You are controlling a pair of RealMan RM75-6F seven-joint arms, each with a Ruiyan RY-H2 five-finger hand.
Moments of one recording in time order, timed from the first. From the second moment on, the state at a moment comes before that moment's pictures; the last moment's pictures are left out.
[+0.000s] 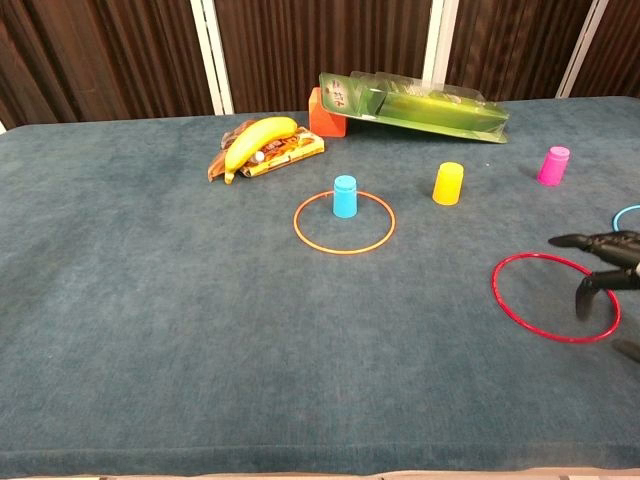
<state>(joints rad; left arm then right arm) -0.12 -1.09 -0.01 -1.60 1.55 1.45 -0.03 0.33 -1.51 -0.17 -1.13 -1.65 1.32 0.02</state>
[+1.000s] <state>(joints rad) -0.12 -1.08 -0.01 -1.60 1.54 1.45 -0.04 0.30 -1.58 -0.14 -1.02 -1.68 1.30 0.09</state>
